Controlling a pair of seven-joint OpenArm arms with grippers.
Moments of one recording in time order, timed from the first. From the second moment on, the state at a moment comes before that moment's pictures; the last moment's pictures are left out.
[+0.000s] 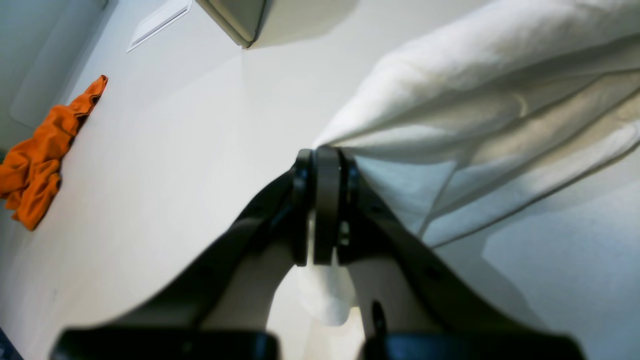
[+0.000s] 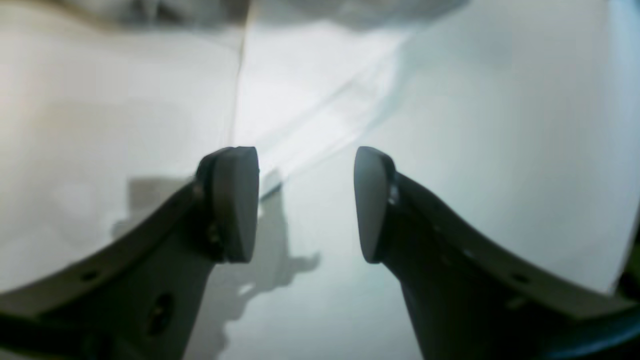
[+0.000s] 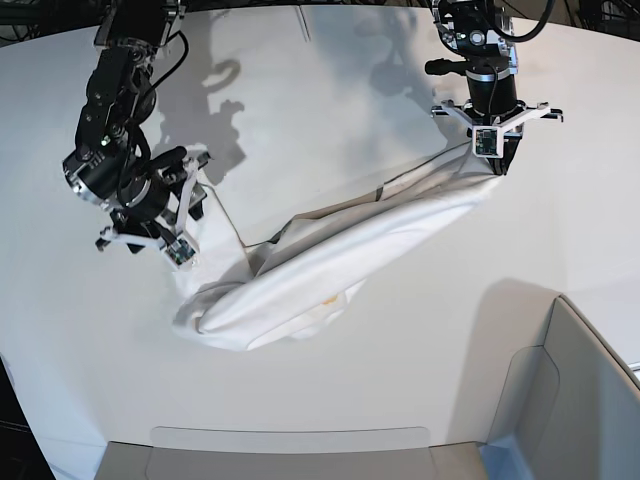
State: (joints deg) left arm 29.6 5.3 -13.3 110.7 27.6 0.7 14.7; right arm 2.4 5.1 7.8 117.1 10.8 44.4 -80.8
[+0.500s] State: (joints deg) left arm 29.7 5.3 -13.3 110.7 27.6 0.8 14.6; right arm -2.1 1.7 7.8 111.6 -3.2 44.4 -70.2
